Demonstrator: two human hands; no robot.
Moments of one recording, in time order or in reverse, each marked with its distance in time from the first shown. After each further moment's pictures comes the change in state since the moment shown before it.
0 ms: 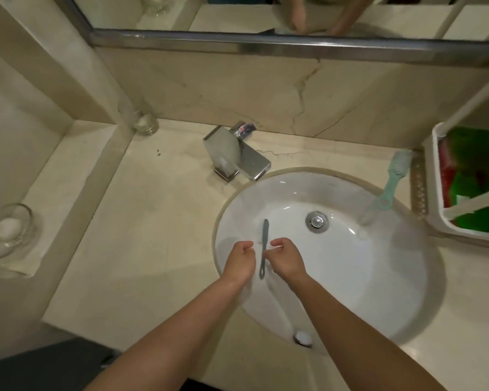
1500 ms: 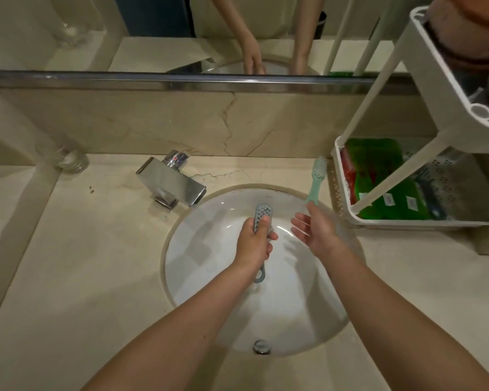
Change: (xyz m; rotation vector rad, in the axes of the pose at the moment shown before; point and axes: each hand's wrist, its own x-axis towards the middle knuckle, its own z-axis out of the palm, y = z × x) left_hand -0.042 0.116 0.075 -0.334 -0.232 0.284; right_hand -0.014 -0.042 -0.174 0.899 0.370 0.088
